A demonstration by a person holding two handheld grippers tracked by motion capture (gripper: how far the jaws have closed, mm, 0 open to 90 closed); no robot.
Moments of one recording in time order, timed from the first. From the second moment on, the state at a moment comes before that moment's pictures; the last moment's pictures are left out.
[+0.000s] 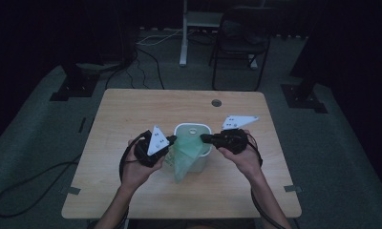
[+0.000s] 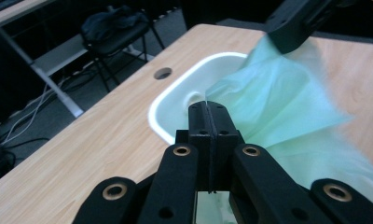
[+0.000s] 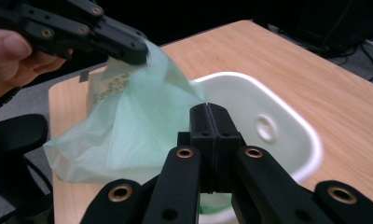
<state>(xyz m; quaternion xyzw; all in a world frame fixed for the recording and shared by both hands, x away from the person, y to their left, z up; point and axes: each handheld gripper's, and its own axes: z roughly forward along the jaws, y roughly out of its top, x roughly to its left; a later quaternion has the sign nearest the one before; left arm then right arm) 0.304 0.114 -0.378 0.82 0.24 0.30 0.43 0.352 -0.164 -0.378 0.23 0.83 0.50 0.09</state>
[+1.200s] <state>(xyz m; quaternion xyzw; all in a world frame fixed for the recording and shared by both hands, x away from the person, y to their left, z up) 0.320 0.147 -0.351 0.73 0.34 0.32 0.50 0.368 -0.179 -0.395 0.28 0.81 0.52 0.03</state>
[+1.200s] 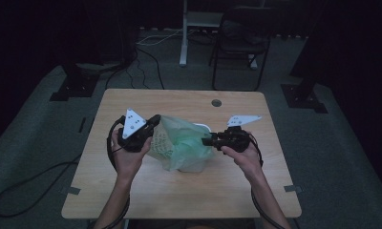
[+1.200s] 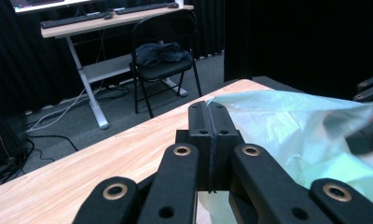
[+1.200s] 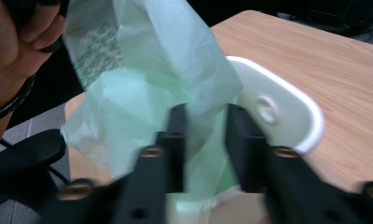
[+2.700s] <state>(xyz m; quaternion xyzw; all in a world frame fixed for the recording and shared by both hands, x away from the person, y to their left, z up) 0.380 0.151 -0.433 0.76 0.43 0.23 0.42 0.421 -0.211 -0.418 0.41 0.80 0.43 0.08</state>
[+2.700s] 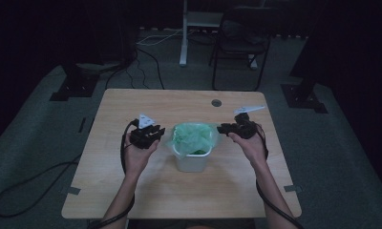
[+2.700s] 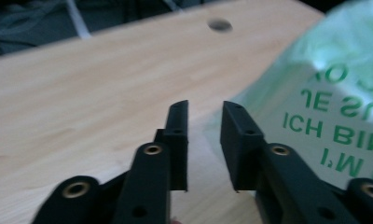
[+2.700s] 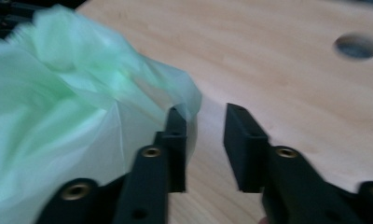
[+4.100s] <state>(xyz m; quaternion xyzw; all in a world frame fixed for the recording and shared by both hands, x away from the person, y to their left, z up) 0.310 0.142 -0.414 0.79 0.34 0.11 0.50 0.387 -0.208 -0.401 0.38 0.77 0.51 0.03</state>
